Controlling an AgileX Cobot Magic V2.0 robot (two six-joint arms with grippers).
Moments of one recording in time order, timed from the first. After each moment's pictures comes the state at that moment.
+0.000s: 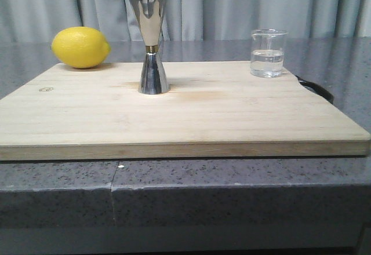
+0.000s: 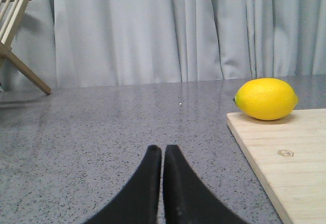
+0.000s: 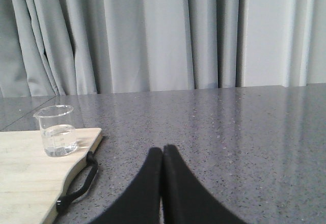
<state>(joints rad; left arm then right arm) -0.03 0.00 0.00 -0.05 -0.01 0.08 -0.02 -0.01 0.01 0.09 -0.06 -0.06</state>
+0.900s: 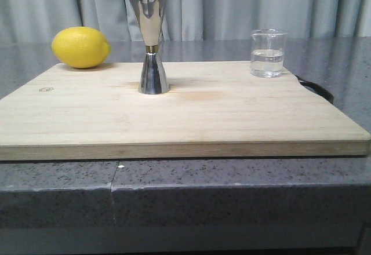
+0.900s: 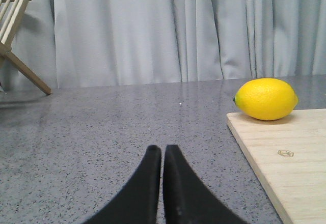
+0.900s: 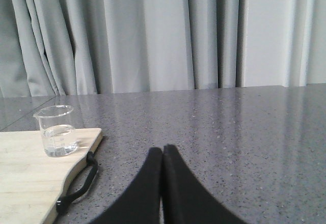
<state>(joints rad) -0.03 0.00 0.00 -0.05 -0.01 0.08 -0.02 -0.01 0.01 0.09 -0.06 -0.06</state>
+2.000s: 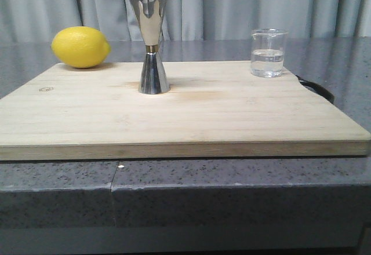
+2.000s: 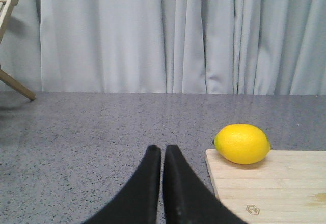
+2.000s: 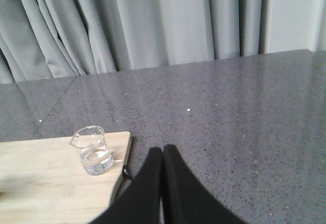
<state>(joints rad) -0.03 0.28 -0.46 -0.14 0.27 0.08 -0.02 0.43 -0.59 0.19 0.37 -0.06</state>
